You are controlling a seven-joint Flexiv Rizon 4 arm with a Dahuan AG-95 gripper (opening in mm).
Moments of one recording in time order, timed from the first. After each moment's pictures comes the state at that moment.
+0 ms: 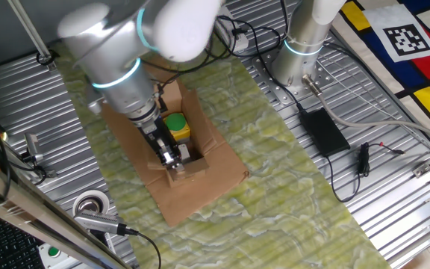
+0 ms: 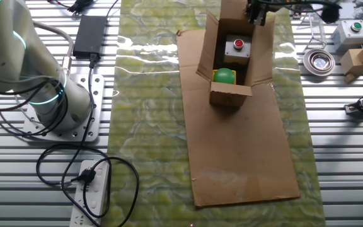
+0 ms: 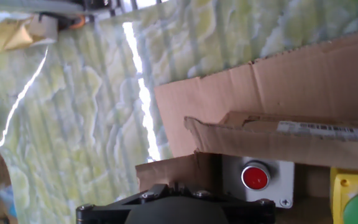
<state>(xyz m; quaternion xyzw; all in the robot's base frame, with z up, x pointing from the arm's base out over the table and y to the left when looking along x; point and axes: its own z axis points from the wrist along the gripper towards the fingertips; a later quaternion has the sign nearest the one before) 0.545 0.215 0.169 -0.05 -0.97 -0.21 0.11</state>
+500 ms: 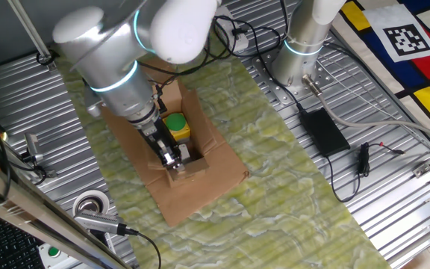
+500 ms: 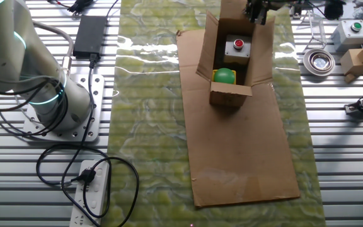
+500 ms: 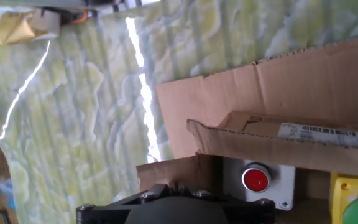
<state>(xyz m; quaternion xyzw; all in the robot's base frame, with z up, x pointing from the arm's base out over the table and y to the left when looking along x) 0.541 0.223 0.164 -0.07 -0.98 -0.18 0.10</state>
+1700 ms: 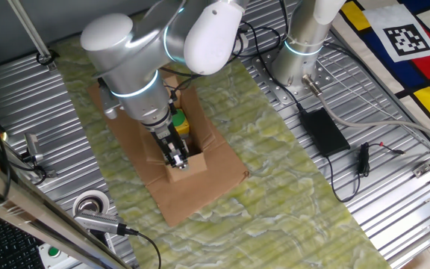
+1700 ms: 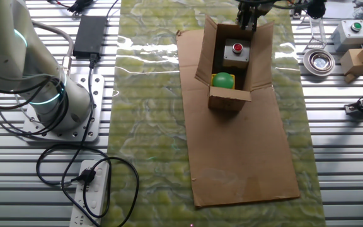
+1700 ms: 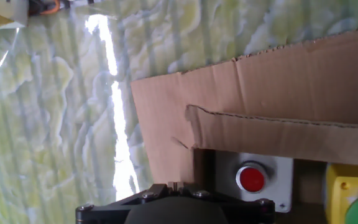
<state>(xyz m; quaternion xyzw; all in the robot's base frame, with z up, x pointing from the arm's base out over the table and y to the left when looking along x) 0.528 0.210 0.142 -0.05 -0.98 -0.16 0.08</state>
